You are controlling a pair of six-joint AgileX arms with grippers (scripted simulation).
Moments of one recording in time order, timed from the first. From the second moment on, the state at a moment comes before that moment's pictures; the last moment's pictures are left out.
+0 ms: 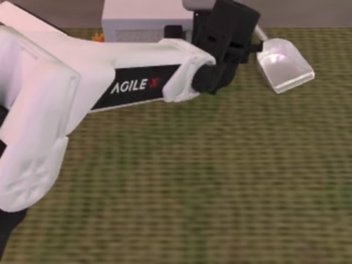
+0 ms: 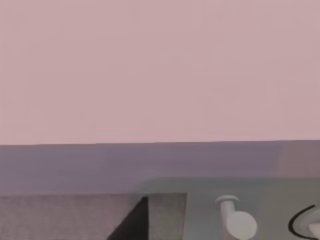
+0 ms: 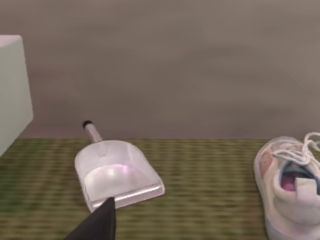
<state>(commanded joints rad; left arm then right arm) -0.68 2.29 1.72 0.02 -0.61 -0.33 0.00 0.00 0.00 0.00 0.00 0.00</state>
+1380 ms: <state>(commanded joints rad) -0.72 2.37 1.95 -0.28 -0.54 -0.40 0.00 0.00 0.00 0.00 0.00 0.00</state>
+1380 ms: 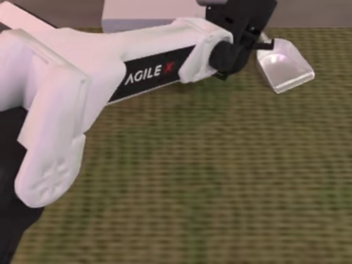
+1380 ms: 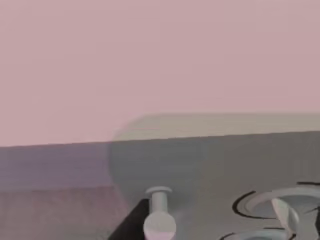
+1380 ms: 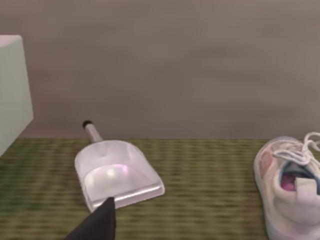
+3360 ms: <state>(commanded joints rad) -0.64 2.59 2.65 -1.19 -0.31 -0.58 0.00 0.00 0.00 0.00 0.00 0.00</state>
